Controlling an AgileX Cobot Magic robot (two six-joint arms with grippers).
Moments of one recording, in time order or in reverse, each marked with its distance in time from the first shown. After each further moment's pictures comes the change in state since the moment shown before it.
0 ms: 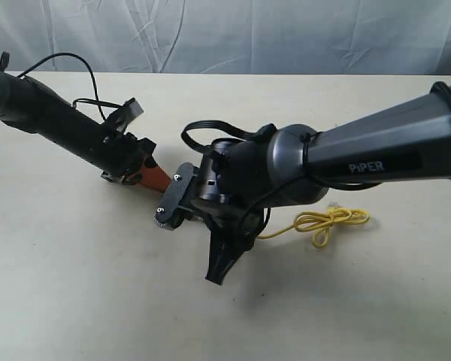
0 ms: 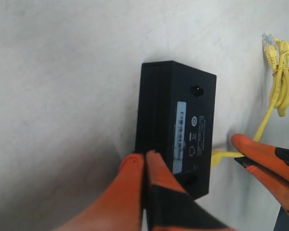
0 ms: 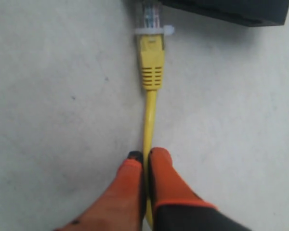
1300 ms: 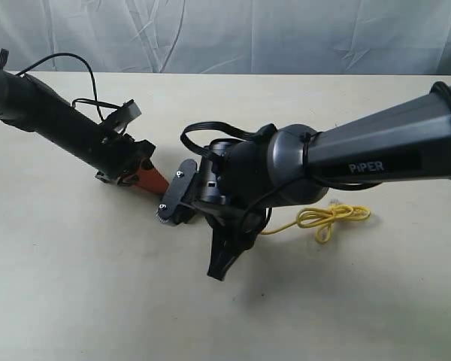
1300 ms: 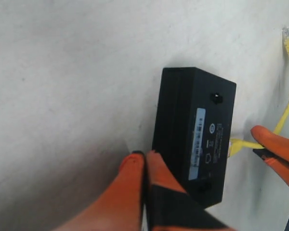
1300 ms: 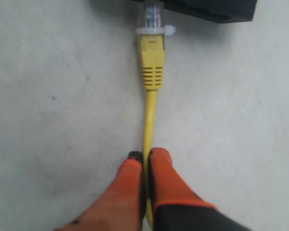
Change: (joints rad) left arm -0.002 -0.010 0.003 0.039 -0.029 -0.040; right arm 0.000 0.000 0.000 -0.049 0.013 0.057
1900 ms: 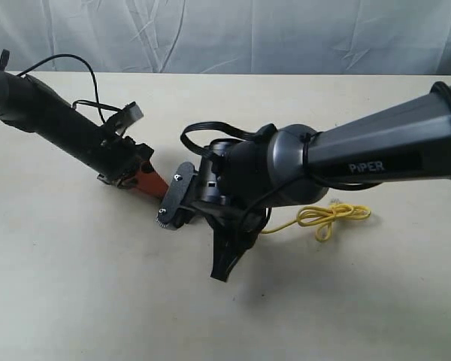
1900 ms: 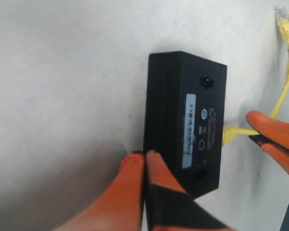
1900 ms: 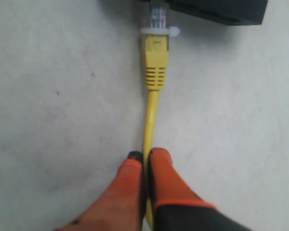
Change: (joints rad) left arm 0.000 0.002 0.000 0.019 0.021 0.028; right arm 0.000 0.000 0.000 -0.002 0.000 -0.059
